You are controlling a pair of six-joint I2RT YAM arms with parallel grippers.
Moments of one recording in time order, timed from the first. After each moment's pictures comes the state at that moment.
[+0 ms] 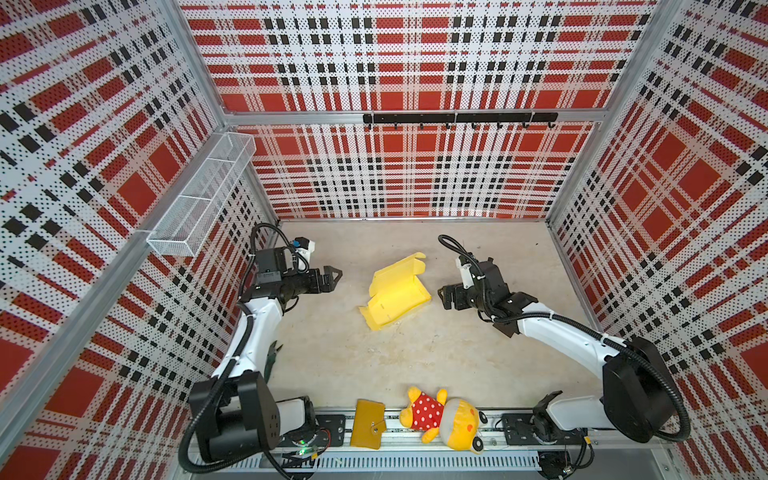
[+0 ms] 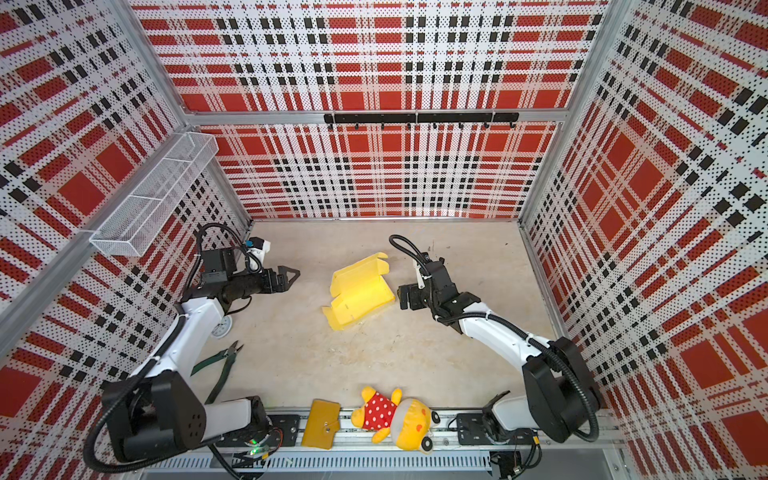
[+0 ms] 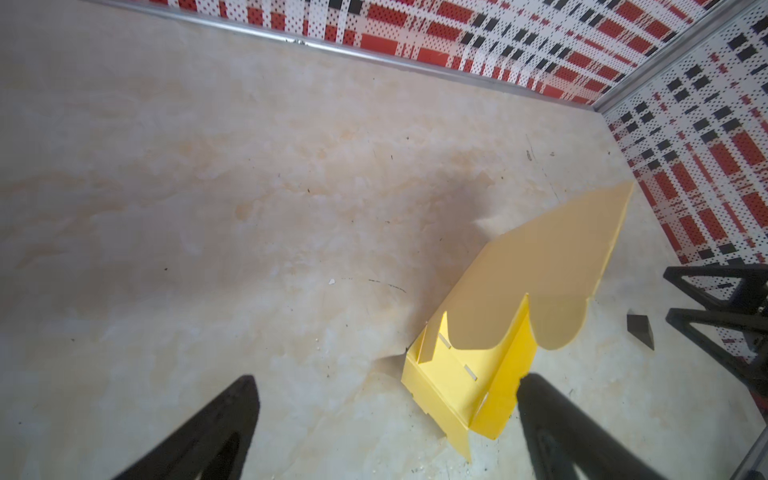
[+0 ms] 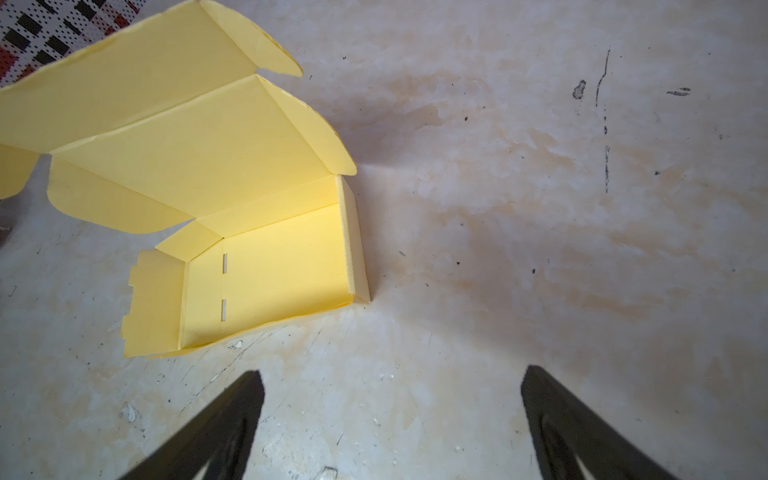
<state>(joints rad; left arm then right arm) 0.18 1.29 0.95 -0.44 0.60 0.02 0.55 1.39 0.85 -0.17 0.02 0.28</state>
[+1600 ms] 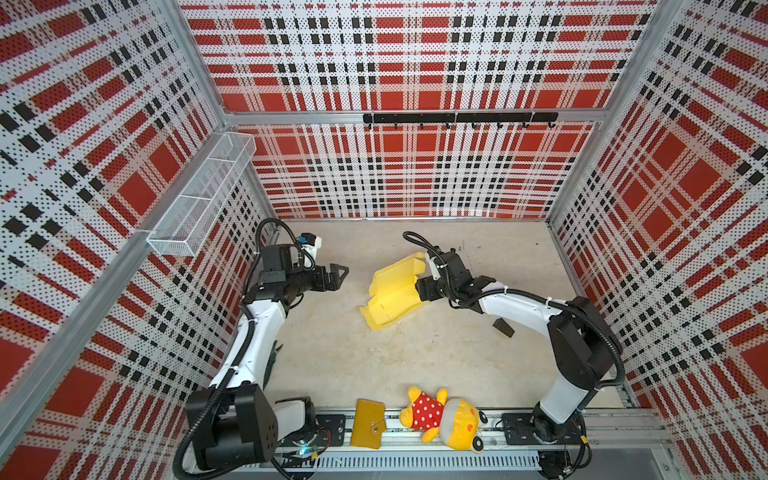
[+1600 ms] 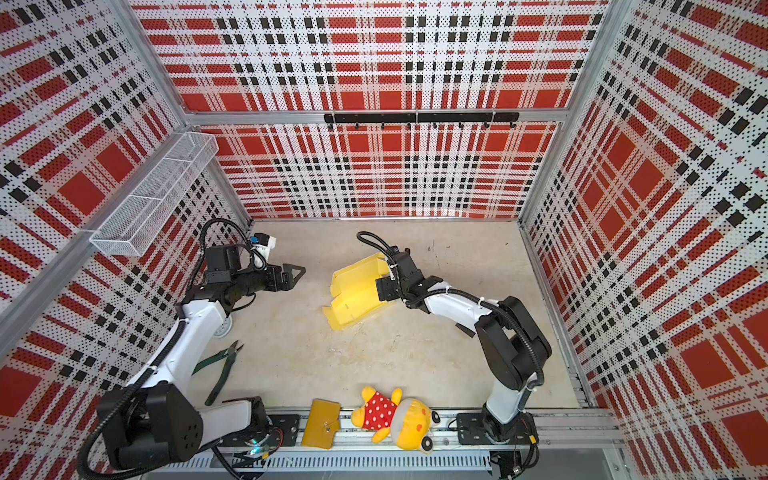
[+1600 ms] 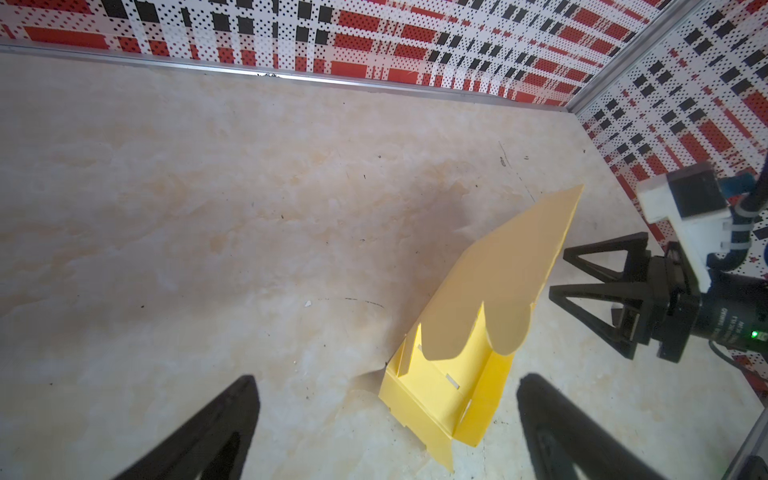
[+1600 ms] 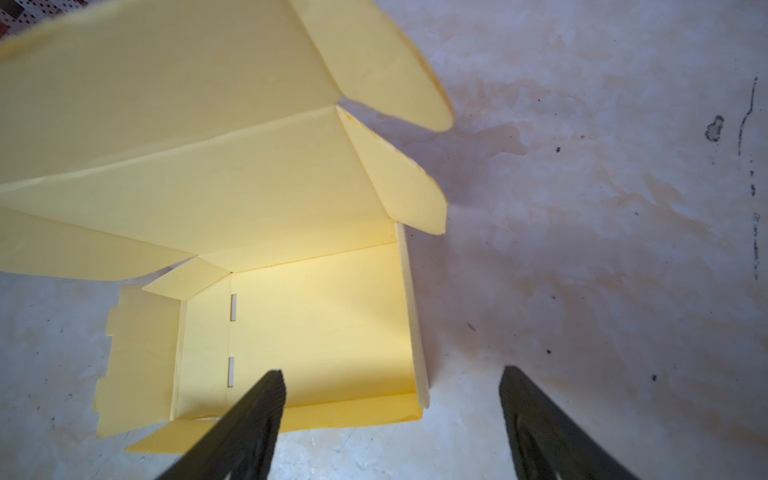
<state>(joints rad) 0.12 1.25 0.98 -0.42 0.59 0.01 0.66 1.74 1.13 -0.16 0.07 0.28</state>
